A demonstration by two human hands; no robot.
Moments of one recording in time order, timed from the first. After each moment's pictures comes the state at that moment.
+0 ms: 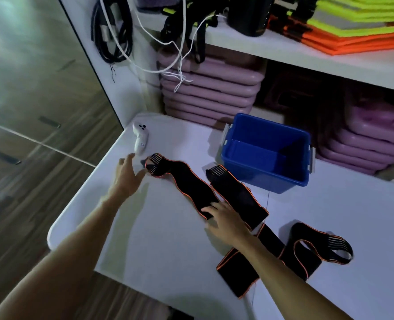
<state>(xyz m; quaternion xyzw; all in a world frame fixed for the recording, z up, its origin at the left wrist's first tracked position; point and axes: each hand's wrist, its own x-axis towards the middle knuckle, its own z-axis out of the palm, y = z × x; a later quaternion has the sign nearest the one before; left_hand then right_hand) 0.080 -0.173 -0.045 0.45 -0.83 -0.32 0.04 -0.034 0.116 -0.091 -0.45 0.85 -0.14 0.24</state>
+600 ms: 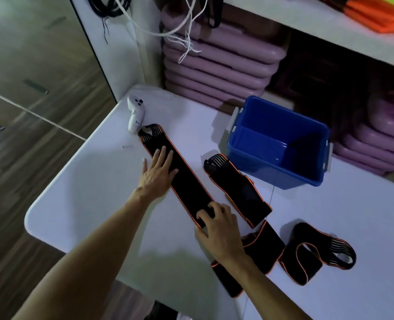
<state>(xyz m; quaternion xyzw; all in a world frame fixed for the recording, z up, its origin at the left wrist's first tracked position) 0.036 -0.122 -0.141 0.29 -0.93 -0.20 -0.07 0.003 0.125 -0.118 -0.45 0.88 -0.09 0.10</state>
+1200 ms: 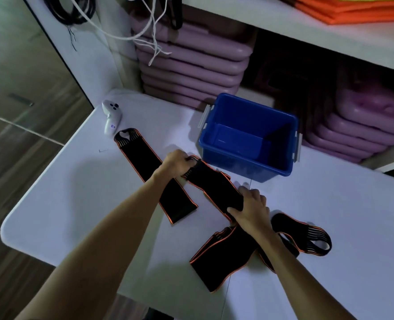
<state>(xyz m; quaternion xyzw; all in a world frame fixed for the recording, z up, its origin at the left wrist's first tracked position) -0.072 -0.058 -0.079 0.34 -0.85 -0.37 -0.14 -0.098 0.196 -0.082 -0.19 0.94 -0.12 0.24</state>
